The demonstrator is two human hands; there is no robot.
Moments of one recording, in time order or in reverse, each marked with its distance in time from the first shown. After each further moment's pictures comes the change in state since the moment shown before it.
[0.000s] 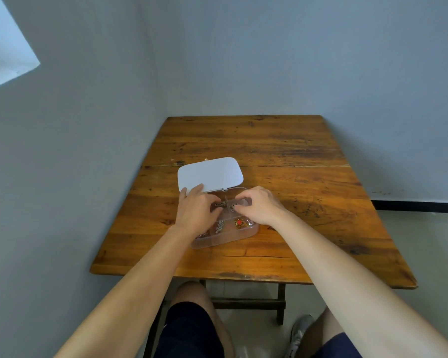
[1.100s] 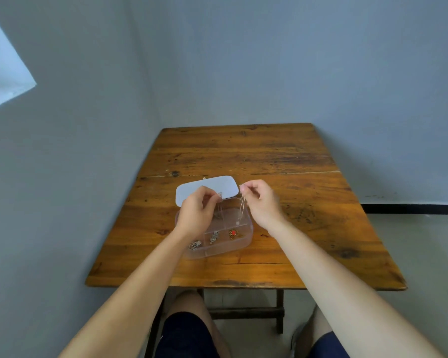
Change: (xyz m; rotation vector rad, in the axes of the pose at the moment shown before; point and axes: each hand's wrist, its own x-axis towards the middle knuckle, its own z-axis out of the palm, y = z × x) left_hand 0.001 0.015 -0.010 -0.701 0.133 -0.104; right_hand -0.013 0.000 -0.010 0.676 0.406 -0.017
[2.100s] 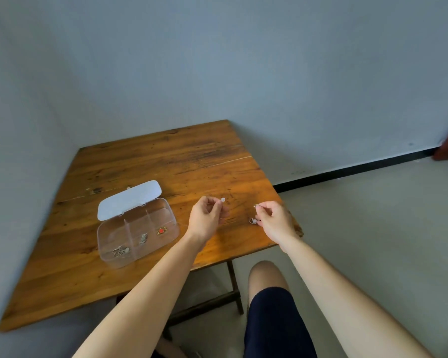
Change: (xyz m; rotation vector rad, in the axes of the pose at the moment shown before) left_hand -0.066 0.104 0.145 -0.417 -0.292 -0.159; right_hand -0.100 0.093 -0.171 -0.052 0.270 0.334
